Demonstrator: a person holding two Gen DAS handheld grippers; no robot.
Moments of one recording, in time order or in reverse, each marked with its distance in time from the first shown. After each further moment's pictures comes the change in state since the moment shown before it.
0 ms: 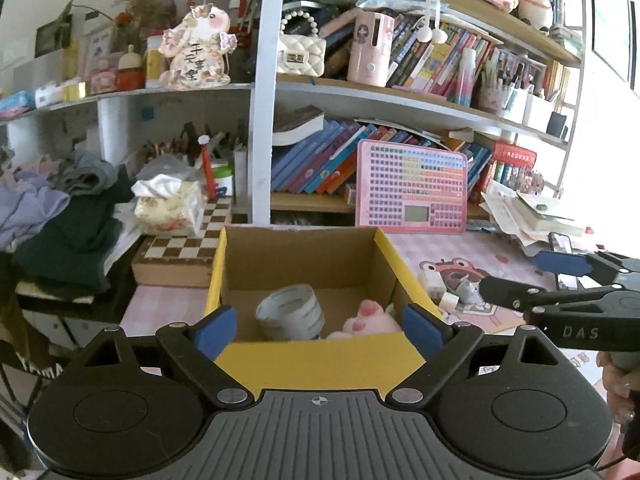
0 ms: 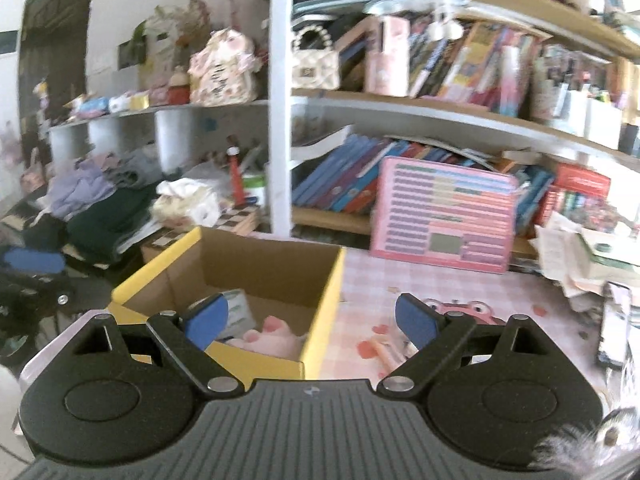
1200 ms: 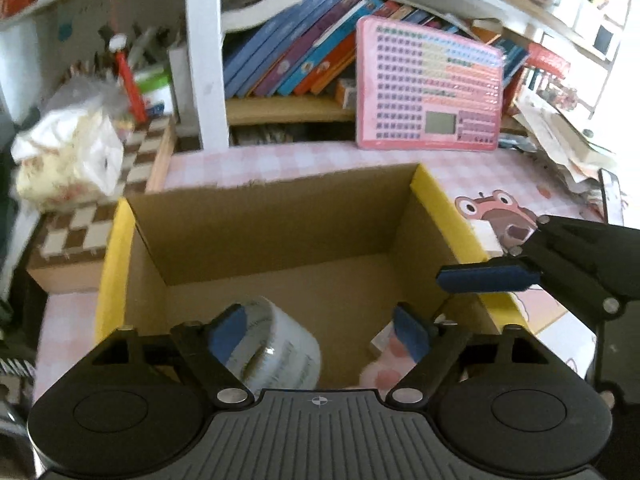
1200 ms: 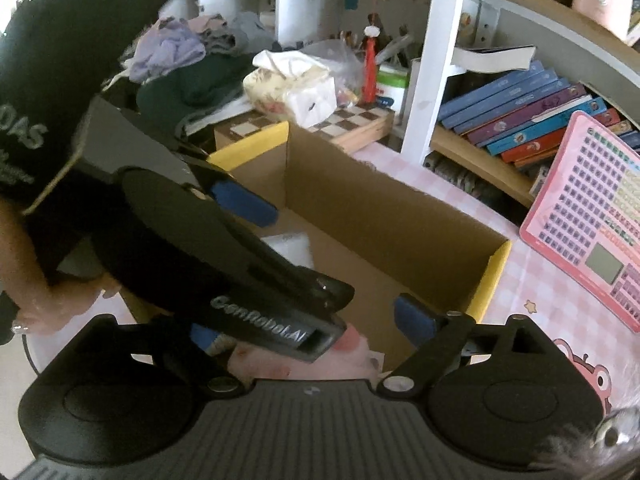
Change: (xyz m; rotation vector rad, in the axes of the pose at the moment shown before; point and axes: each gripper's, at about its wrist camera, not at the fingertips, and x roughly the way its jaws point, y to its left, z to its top) left arm 0.215 0.003 0.049 0.097 0.325 -0.062; right arm 0.191 0.040 0.030 -0.302 0.348 0.405
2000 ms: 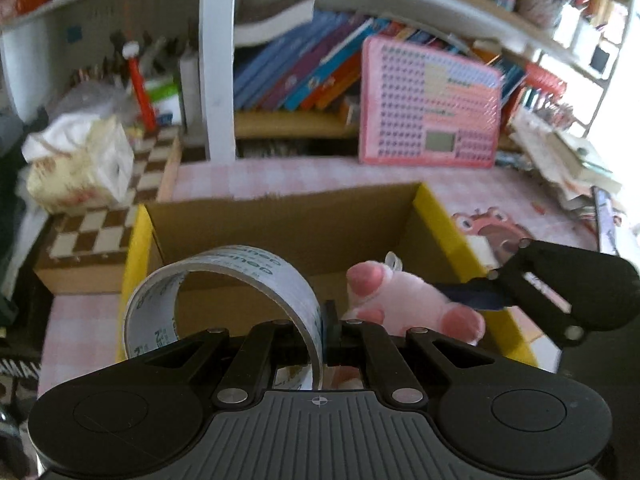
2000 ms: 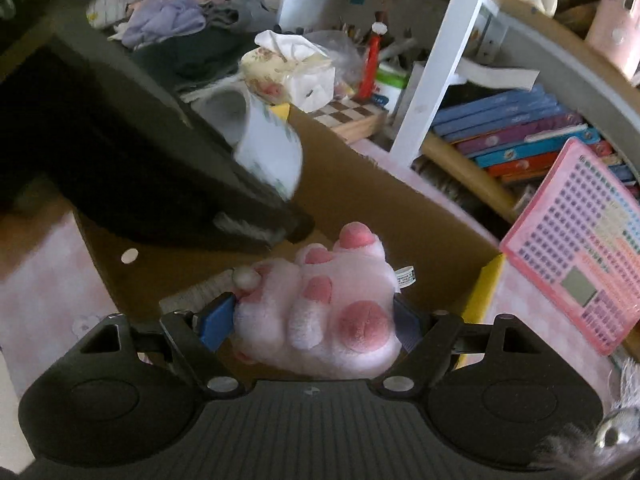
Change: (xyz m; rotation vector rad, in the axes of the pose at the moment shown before) left arm 0.006 0.019 -0.001 -0.067 0.002 -0.027; right arm 0.020 0.018 0.000 -0.117 0.043 -0.104
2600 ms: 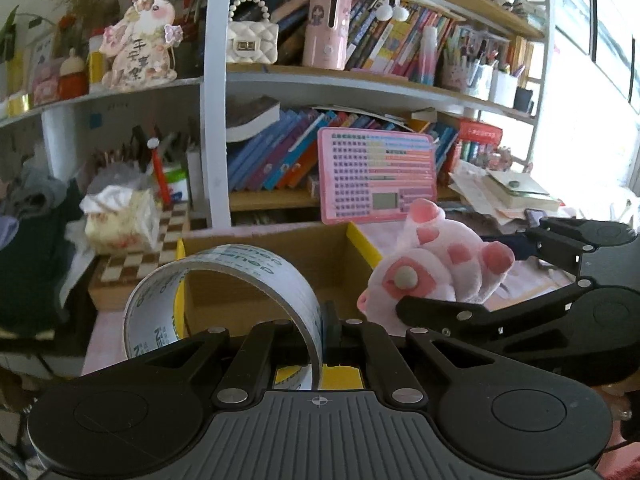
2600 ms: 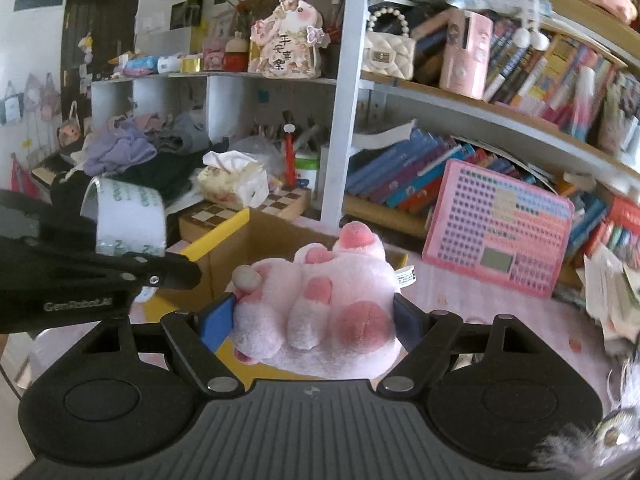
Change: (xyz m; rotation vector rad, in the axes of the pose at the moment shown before) left arm -0.140 -0.029 -0.074 0.102 -0.293 -0.020; right arm -0.134 0.037 -0.036 0.263 -0.279 -0.190
